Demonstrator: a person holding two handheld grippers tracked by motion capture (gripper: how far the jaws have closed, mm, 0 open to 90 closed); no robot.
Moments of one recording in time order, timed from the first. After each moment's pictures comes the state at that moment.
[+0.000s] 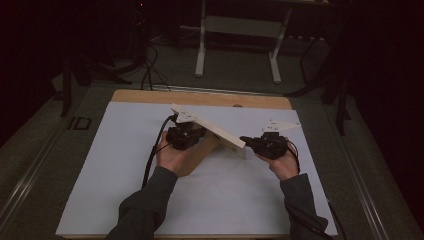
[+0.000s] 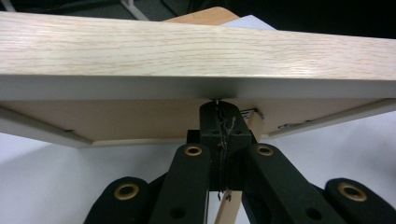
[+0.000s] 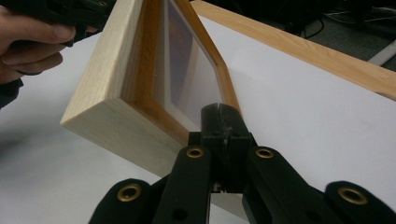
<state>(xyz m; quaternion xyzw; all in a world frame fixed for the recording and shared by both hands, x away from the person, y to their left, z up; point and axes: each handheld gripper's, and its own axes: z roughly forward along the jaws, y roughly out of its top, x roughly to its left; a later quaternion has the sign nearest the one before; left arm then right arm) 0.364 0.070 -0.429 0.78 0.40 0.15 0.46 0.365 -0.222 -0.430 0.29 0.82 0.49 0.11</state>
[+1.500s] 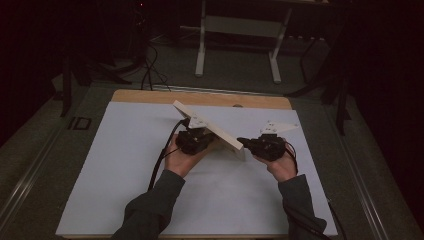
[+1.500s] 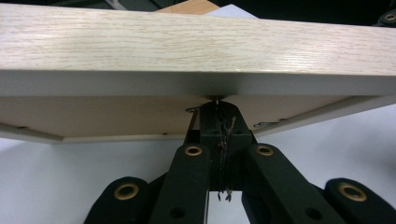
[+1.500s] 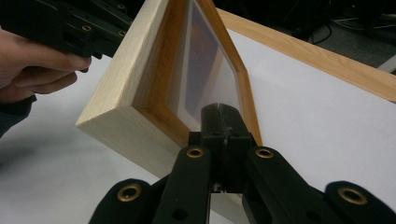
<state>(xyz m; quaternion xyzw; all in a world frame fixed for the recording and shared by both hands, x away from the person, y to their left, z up) 0.356 0.045 -0.432 0.80 0.37 0.15 0.45 0.360 -0.216 -0.429 0.28 0.82 0.49 0.11</state>
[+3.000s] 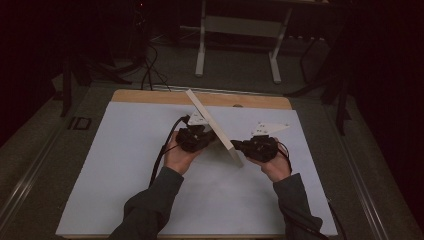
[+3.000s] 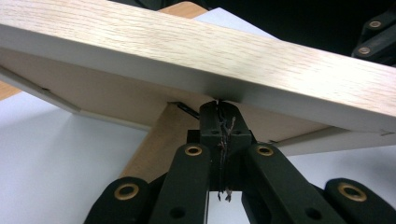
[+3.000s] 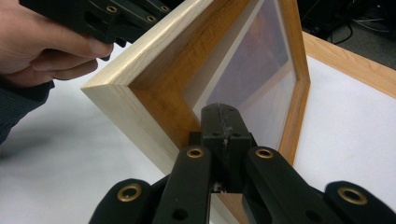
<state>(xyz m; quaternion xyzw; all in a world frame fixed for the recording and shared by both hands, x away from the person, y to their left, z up) 0.360 0.046 -0.425 0.80 0.35 0.13 0.46 0.358 -0.197 -0.430 0.25 0.83 0.49 0.09</state>
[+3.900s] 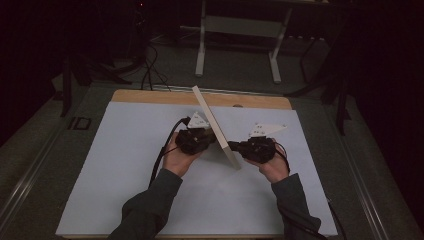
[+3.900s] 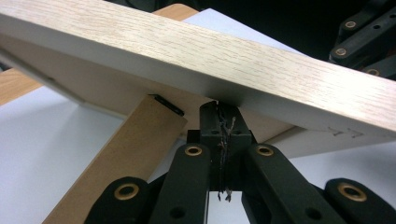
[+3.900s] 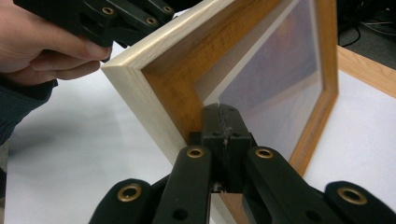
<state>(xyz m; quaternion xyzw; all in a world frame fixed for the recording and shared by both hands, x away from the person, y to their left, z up) 0.353 0.047 -0.422 0.81 0.34 0.13 0.46 0.355 -0.190 -0.429 0.24 0.84 0.49 0.09</state>
